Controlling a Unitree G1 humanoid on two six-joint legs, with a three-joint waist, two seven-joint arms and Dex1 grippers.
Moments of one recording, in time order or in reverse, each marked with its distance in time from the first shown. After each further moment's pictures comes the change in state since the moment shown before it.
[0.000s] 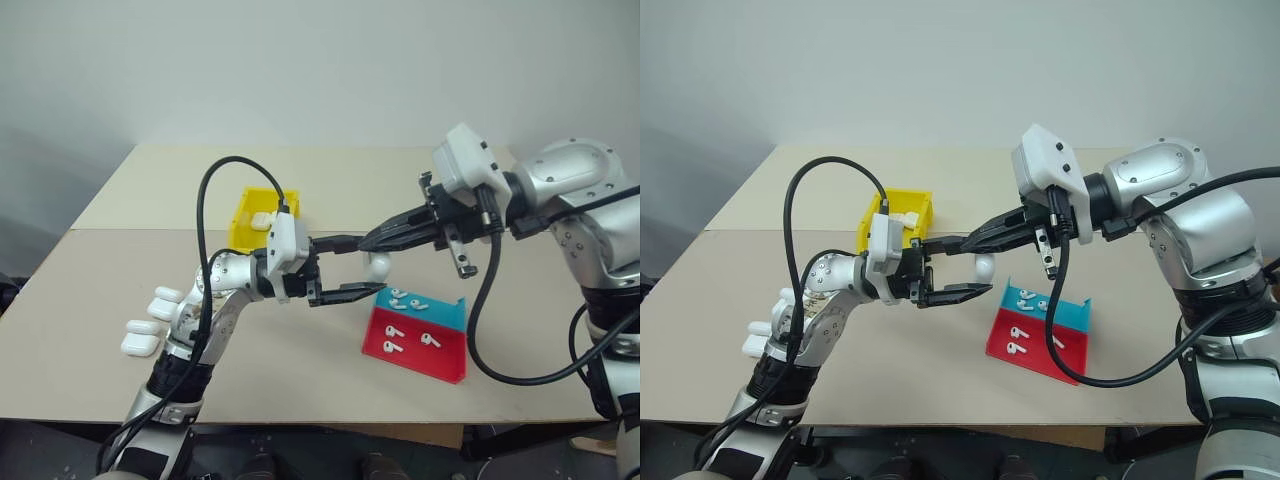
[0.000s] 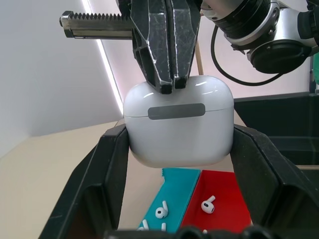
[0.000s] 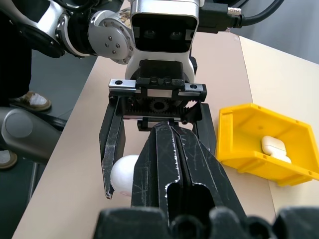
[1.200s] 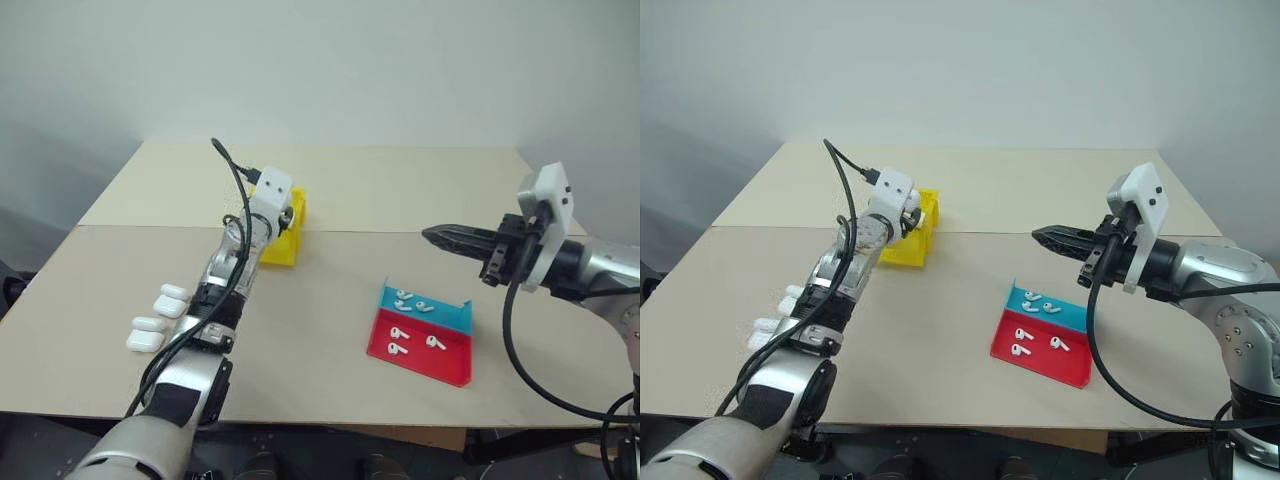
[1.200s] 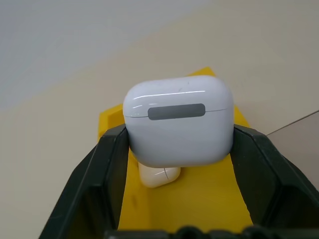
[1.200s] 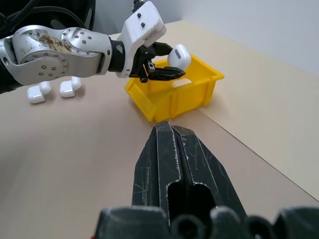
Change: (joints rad) left arm -0.404 -0.120 0.073 0.750 0.582 0.279 0.929; right arm 0.549 -0.002 -0.466 -0.260 0.288 0.293 -0.642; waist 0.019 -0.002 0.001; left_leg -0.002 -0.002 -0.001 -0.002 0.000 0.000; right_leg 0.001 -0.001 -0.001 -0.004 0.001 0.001
